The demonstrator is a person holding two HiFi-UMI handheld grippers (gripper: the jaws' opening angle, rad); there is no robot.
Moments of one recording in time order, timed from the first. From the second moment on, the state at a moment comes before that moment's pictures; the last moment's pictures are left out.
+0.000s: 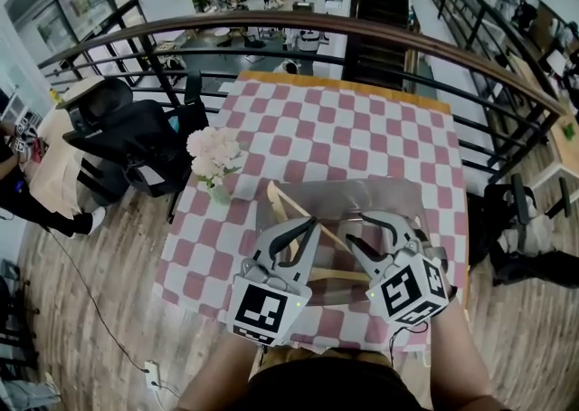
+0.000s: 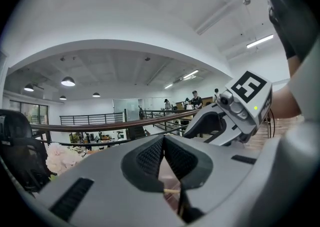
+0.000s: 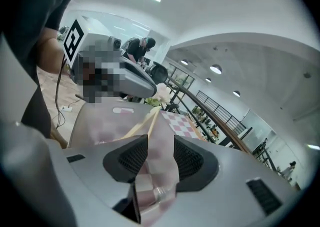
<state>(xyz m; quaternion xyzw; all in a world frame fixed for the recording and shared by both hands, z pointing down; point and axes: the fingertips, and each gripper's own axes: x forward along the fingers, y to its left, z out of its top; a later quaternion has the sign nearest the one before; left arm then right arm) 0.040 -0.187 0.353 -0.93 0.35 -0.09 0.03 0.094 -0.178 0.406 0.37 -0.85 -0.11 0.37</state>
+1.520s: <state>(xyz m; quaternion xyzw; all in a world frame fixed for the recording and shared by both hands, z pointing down) 0.073 -0.163 0.318 -0.94 0.30 -0.07 0.14 0.093 -0.155 0.337 0.44 -0.86 -0.15 0.20</state>
